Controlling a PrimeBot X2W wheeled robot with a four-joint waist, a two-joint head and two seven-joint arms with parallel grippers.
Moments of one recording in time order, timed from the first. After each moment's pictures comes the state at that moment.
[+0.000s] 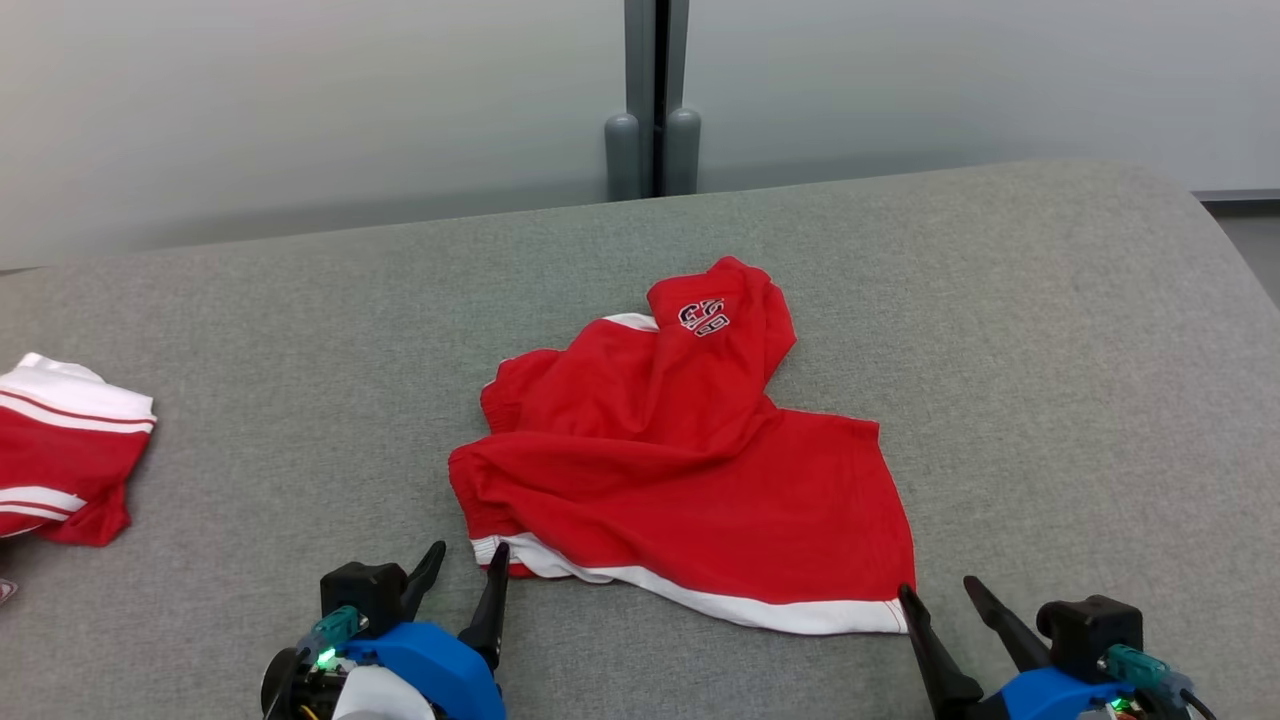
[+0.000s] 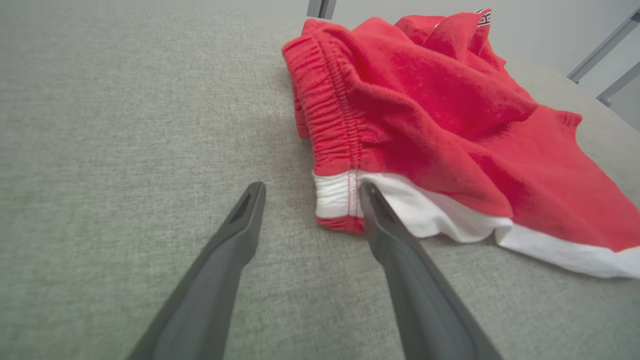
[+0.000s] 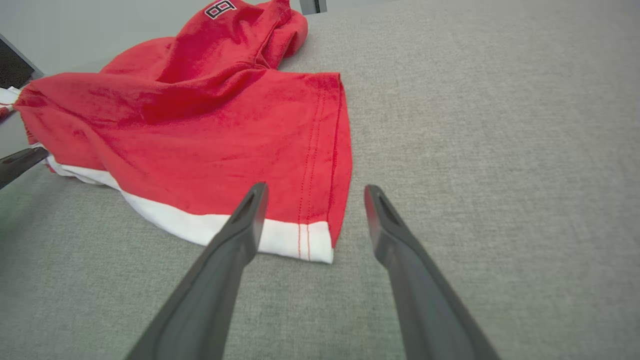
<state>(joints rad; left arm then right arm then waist) -0.22 0.13 -0.39 0.66 -0.47 -0.12 -0.16 0.07 -0.05 0.06 0.15 0.22 0.13 0.08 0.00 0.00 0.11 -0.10</state>
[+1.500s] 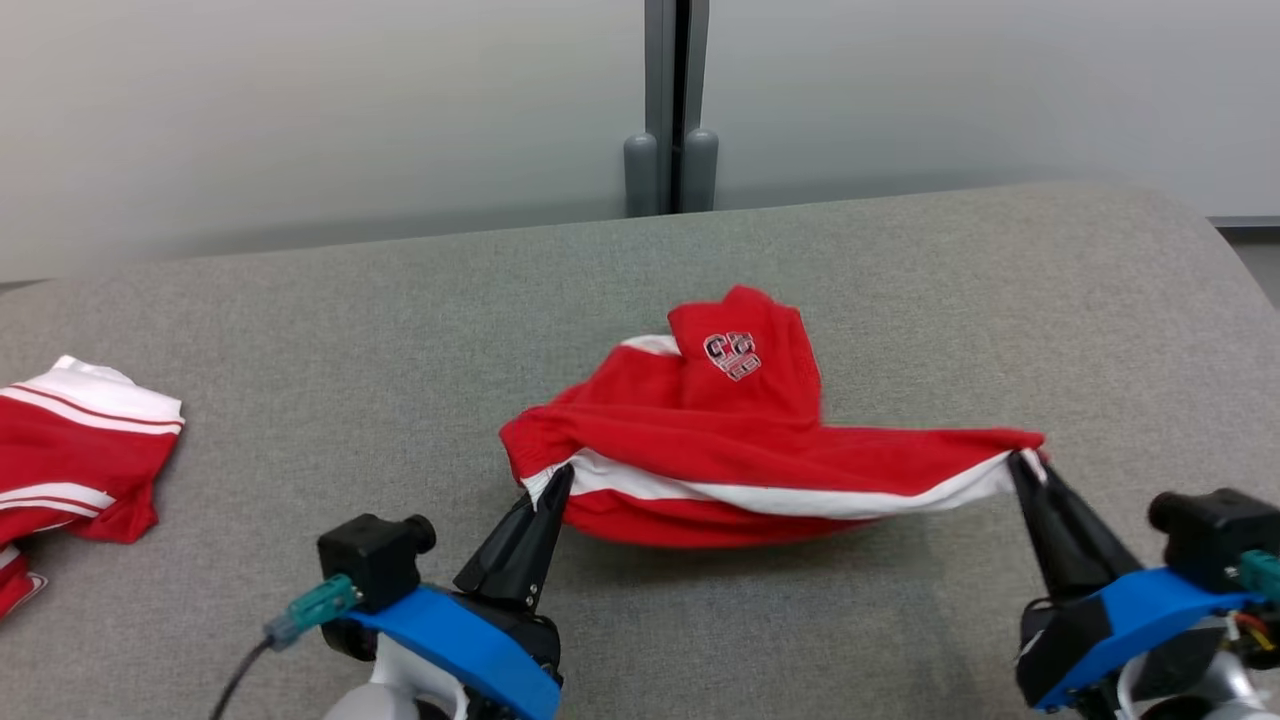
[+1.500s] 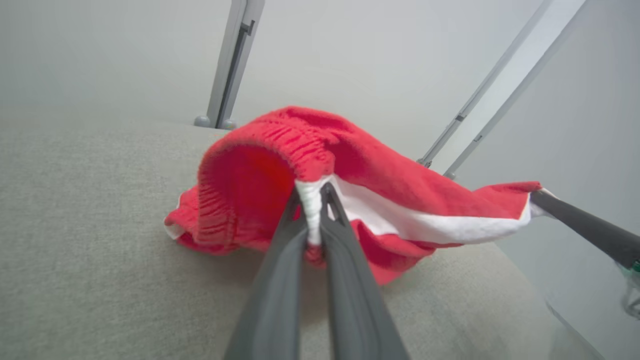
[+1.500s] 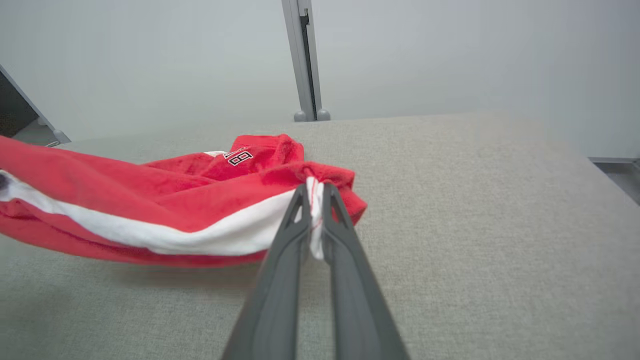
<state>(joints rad) -0.19 0.23 -0.56 0.20 -0.74 -0.12 -0.13 0.02 -0.05 -0.05 -0.15 0.20 0.13 0.26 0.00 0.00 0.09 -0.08</state>
